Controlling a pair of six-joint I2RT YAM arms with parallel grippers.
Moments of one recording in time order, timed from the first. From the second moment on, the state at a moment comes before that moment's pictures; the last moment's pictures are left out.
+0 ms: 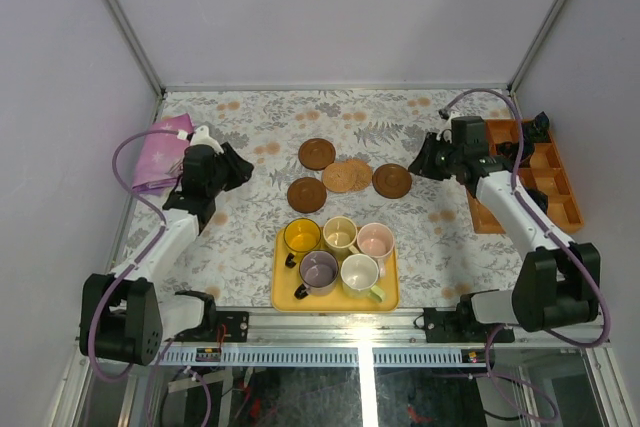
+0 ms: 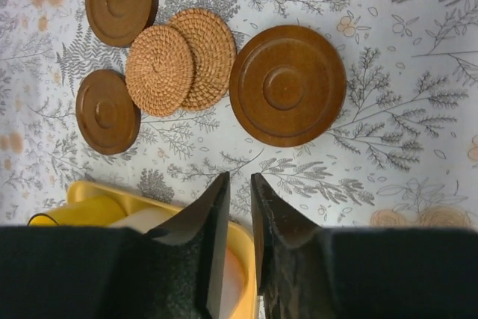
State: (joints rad) left arm -0.13 1.17 0.67 0.04 0.09 -0.57; right arm 0.15 1.33 0.98 -0.40 -0.28 0.37
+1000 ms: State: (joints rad) left arm -0.14 1.12 0.63 0.08 0.11 -0.56; right arm 0.15 1.42 1.26 -0.13 -0.52 0.60
